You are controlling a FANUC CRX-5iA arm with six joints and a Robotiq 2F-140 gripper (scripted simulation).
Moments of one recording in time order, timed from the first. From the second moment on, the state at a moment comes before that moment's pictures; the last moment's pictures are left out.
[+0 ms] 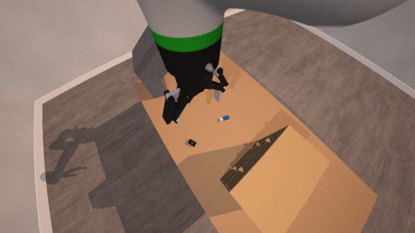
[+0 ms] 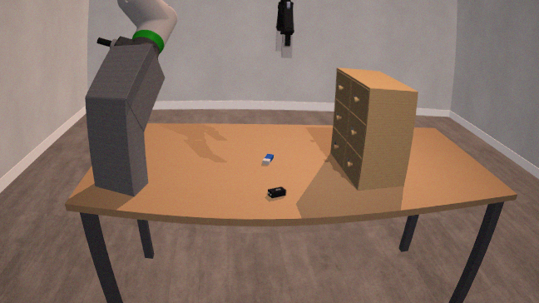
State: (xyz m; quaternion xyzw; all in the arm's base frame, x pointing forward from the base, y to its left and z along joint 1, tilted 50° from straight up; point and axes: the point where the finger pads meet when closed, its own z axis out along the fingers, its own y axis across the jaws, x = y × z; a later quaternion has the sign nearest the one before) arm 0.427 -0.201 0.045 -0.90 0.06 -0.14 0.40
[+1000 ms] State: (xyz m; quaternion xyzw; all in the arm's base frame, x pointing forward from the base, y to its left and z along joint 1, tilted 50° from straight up) arm 0.429 -0.200 0.045 -0.90 0.08 -0.13 0.40
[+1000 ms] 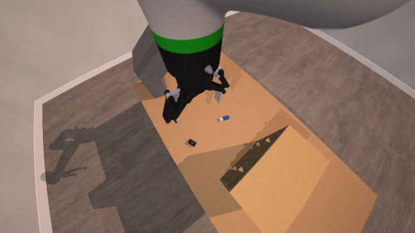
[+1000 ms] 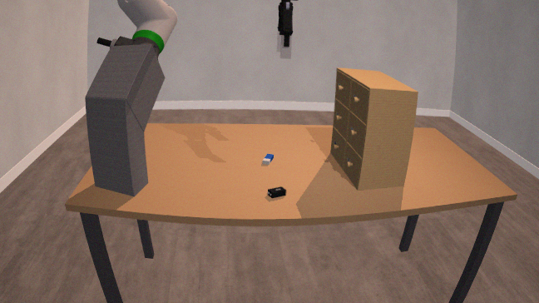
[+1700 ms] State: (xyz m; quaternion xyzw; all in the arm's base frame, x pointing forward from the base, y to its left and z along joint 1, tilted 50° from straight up) arm 0.435 -0.193 0.042 -0.89 0.16 -0.10 0.41
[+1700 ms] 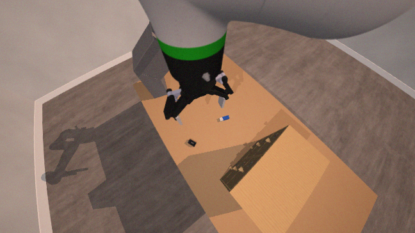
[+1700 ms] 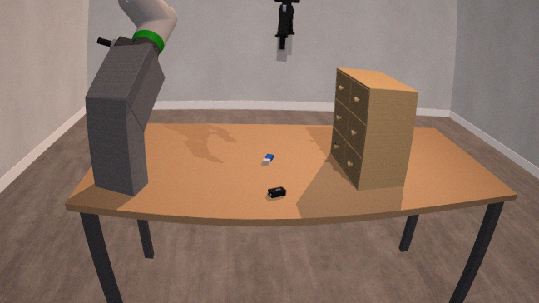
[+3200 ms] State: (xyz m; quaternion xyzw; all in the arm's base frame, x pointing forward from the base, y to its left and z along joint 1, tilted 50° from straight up) arm 0.466 -0.159 0.028 -0.73 0.53 0.09 0.42
